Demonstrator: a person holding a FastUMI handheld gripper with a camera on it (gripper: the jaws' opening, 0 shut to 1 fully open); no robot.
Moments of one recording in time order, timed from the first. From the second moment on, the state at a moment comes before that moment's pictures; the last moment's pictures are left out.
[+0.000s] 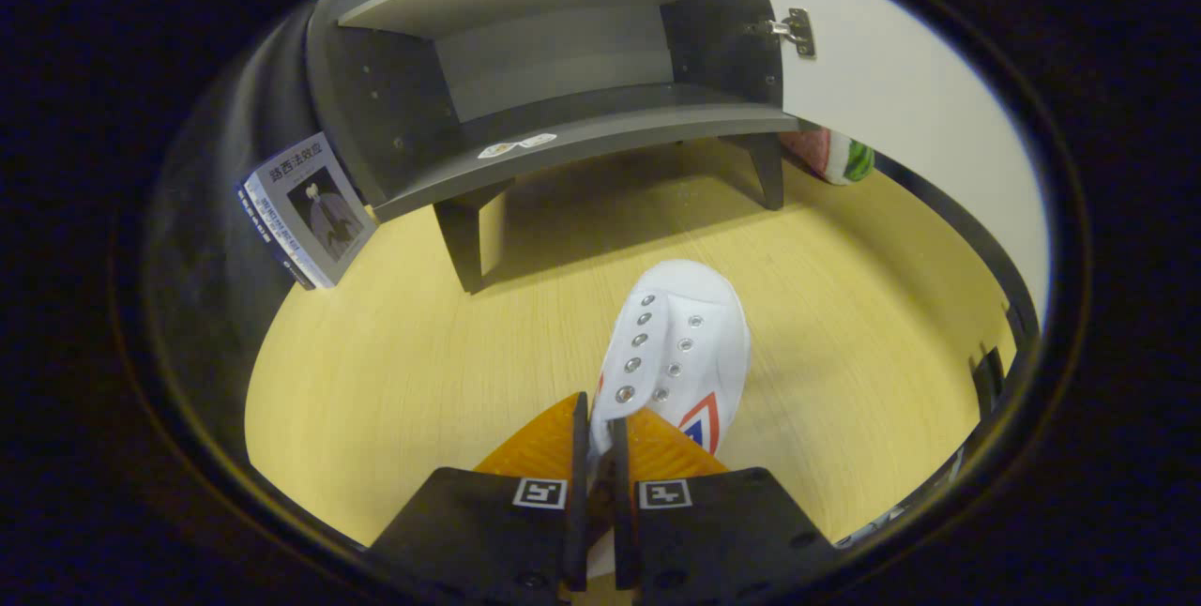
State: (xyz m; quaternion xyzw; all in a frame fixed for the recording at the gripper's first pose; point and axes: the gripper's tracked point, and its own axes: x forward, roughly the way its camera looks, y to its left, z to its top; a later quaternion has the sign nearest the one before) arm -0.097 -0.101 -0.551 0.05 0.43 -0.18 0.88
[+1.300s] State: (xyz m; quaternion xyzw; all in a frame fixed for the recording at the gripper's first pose) arm -0.043 -0.108 -0.302 -0.02 0.26 -0.21 0.94
